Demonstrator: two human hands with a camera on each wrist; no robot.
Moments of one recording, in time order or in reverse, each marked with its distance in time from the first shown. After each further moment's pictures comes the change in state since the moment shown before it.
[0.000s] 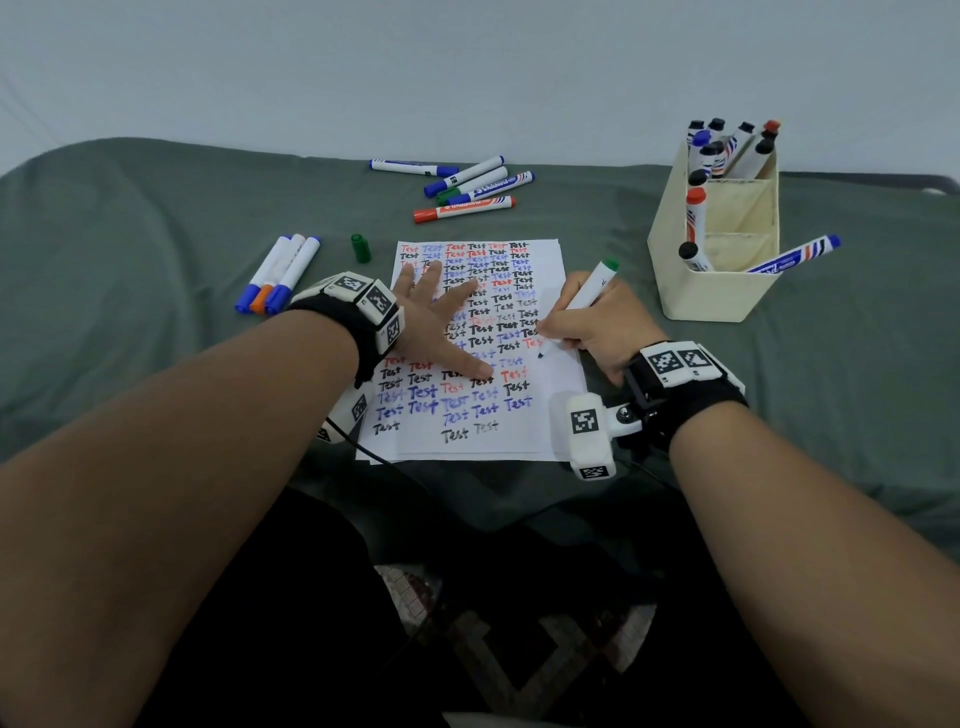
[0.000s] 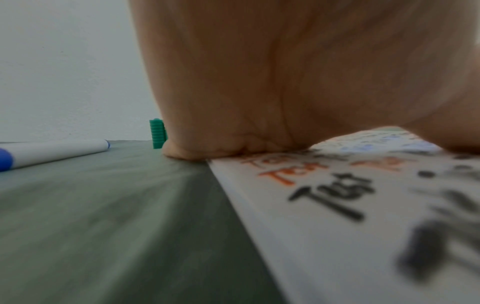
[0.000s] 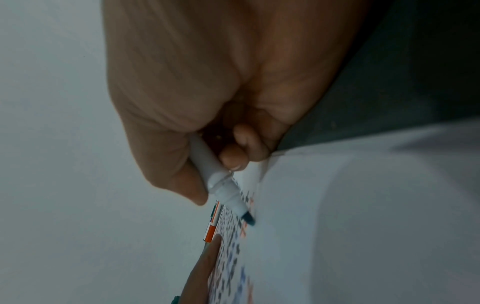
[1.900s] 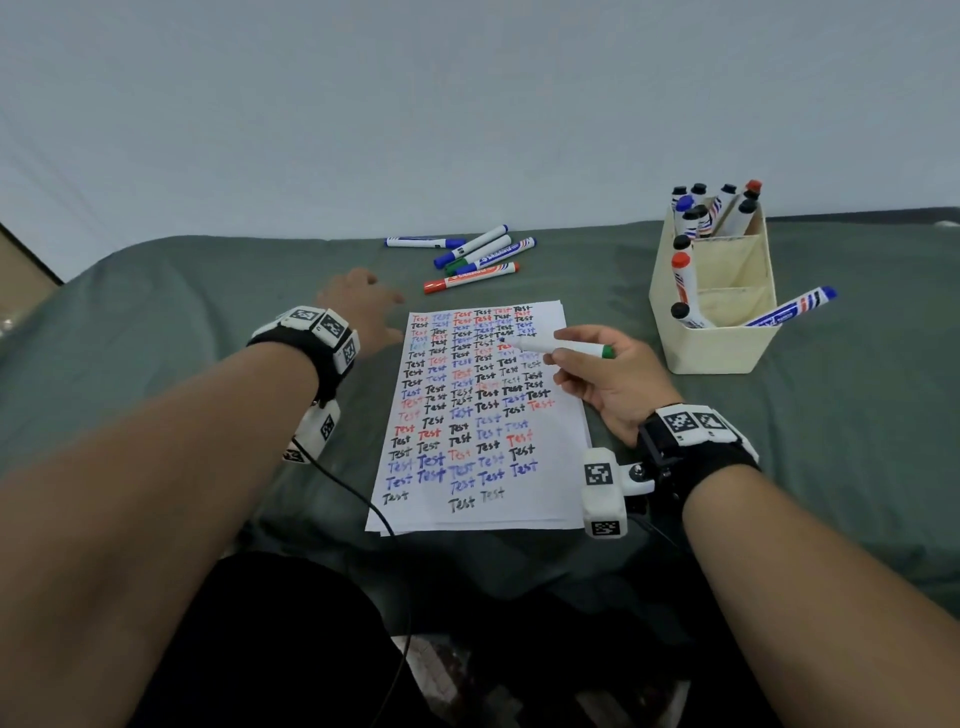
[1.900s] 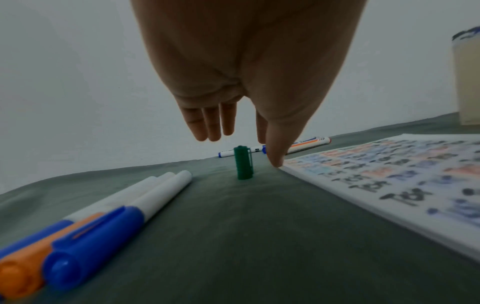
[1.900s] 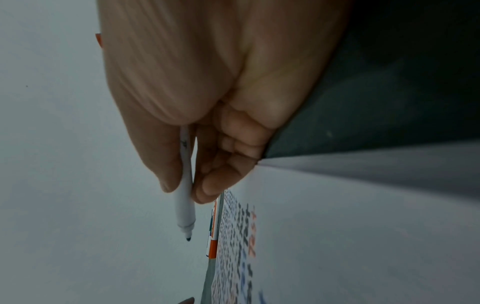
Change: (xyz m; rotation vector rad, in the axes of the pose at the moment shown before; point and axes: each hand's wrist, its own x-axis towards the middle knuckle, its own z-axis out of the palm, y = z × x) left_hand 0.021 -0.077 -0.050 0.003 0.548 -0.199; right_hand 0.007 0.013 -0.011 0.530 0.007 0.067
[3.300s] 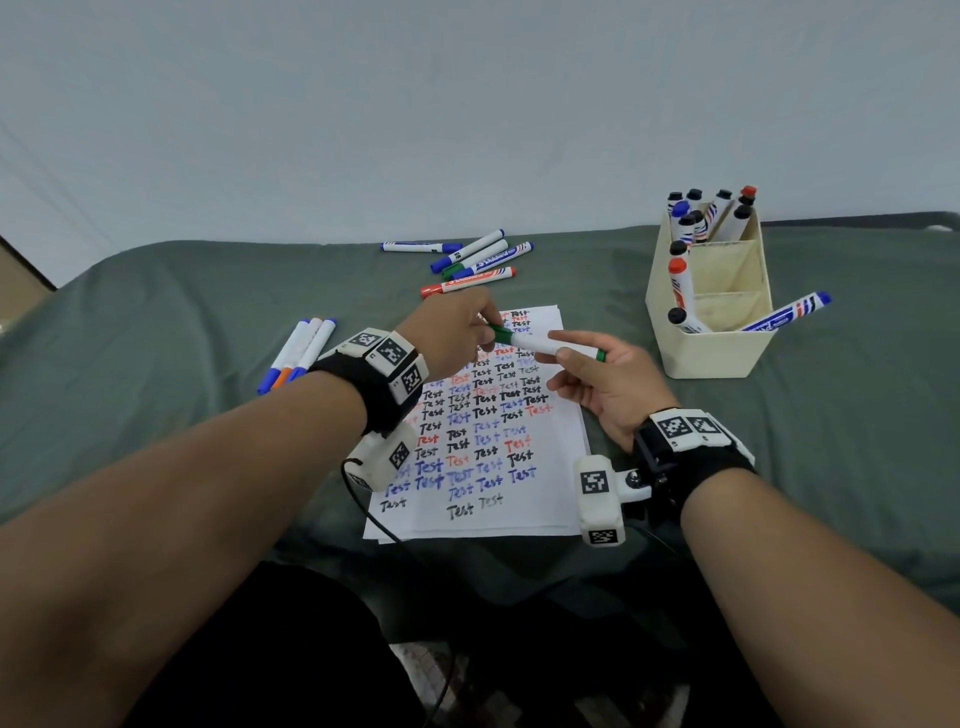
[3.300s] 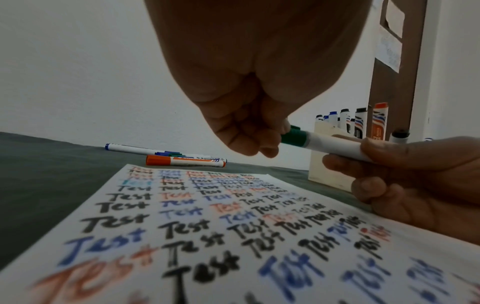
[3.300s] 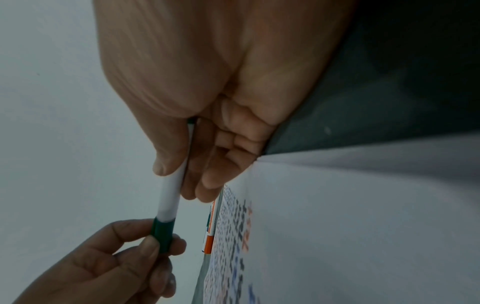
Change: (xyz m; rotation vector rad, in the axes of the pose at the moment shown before) left_hand -0.039 0.101 -0.018 -0.632 -0.050 0.256; right_hand -0.001 -0.002 0.002 0.003 -0.047 -0.026
